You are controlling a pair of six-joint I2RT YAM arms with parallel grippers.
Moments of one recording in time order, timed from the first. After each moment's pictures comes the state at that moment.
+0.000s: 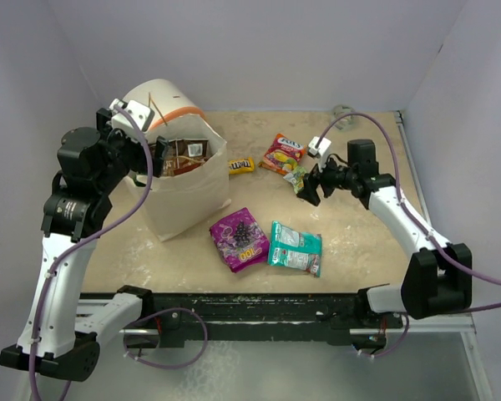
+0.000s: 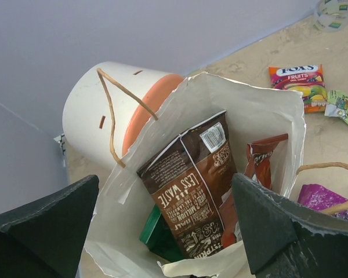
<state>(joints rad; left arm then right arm) -0.19 0.97 1.39 -0.61 0.10 0.27 0.18 1.33 0.99 -0.41 -0.69 -0.51</state>
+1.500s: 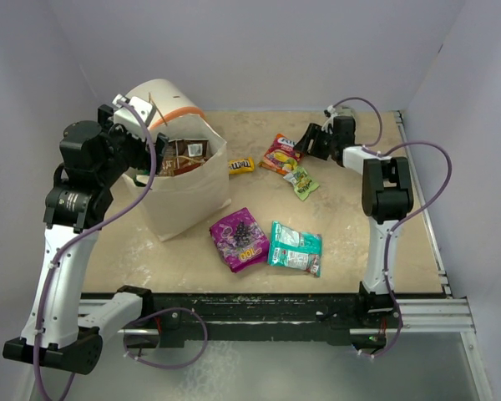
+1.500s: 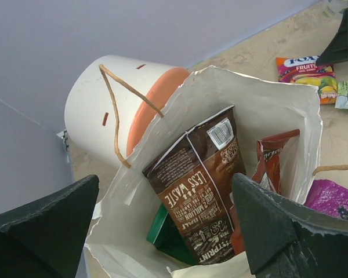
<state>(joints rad) -0.16 1.01 1.42 -0.62 0.13 0.30 0.08 2.23 1.53 0.07 -0.39 0.41</state>
